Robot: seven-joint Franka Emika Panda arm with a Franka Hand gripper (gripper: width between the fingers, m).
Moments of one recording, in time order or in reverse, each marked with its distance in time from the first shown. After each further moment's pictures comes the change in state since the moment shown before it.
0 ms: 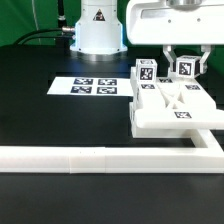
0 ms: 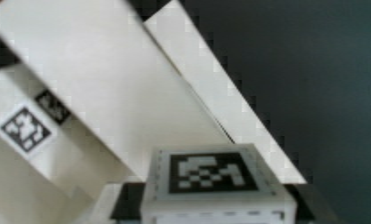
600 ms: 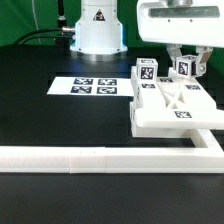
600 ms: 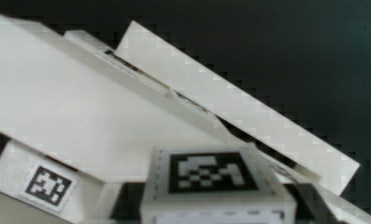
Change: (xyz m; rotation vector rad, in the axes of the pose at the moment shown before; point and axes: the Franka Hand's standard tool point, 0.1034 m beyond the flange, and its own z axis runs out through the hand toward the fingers) arm 0.000 0.000 0.000 0.010 -0.012 0.296
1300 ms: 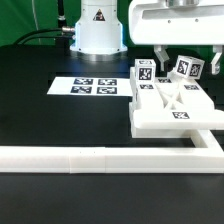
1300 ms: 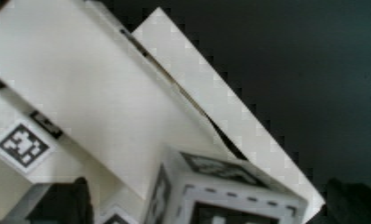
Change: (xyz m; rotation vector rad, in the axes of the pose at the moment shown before) arm 0.000 0.000 0.000 -0.002 0.000 -0.358
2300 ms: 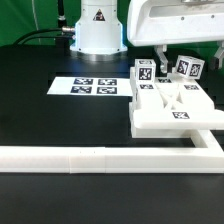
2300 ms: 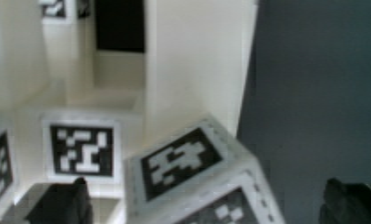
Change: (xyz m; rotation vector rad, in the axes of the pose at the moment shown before) arm 0.002 -0.005 -0.003 -0.084 0.020 -0.840
